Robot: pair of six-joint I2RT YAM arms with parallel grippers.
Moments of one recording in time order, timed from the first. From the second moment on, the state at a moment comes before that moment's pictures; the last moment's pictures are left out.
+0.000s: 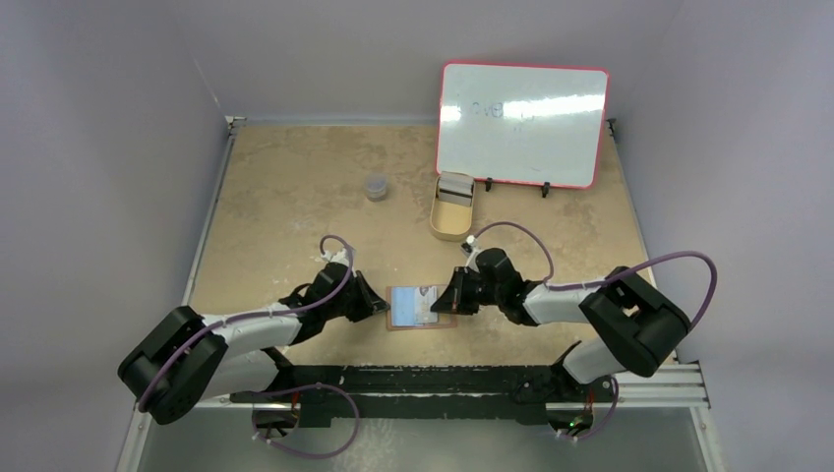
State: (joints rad) left arm -0.69 1.18 0.23 0.23 0.10 -1.05; right arm 0.71 1.47 0.38 0.39 -0.37 0.92
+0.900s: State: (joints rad) left arm -0.71 1.21 0.23 0.27 0.09 -1.07; right arm 0.72 1.46 0.45 0.25 -0.34 0.90
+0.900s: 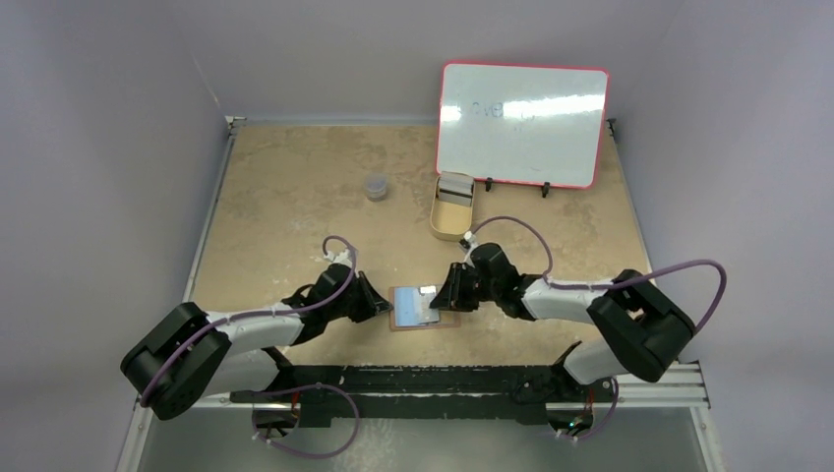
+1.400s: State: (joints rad) left arm -0.73 1.21 0.23 0.28 0.08 -1.09; right arm 0.73 1.40 0.47 0.16 -0.25 0.88
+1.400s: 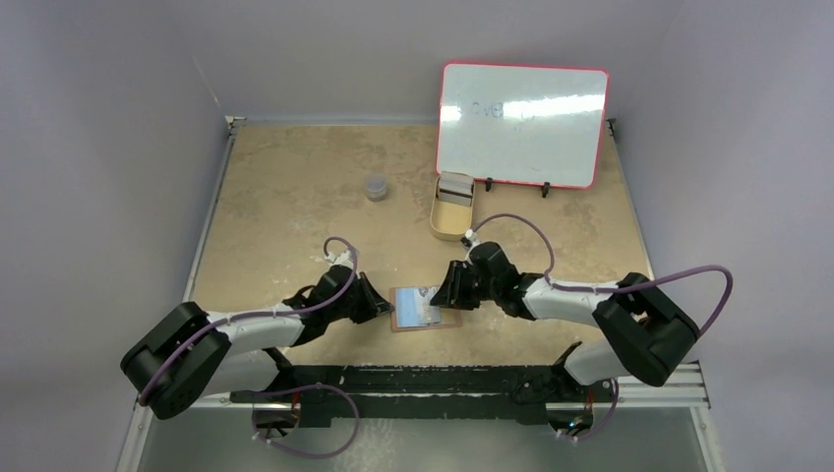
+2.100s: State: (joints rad) left arm -0.76 1.22 0.23 0.29 0.07 -1.10; right arm 0.80 1.53 0.53 0.24 -0.28 0.89
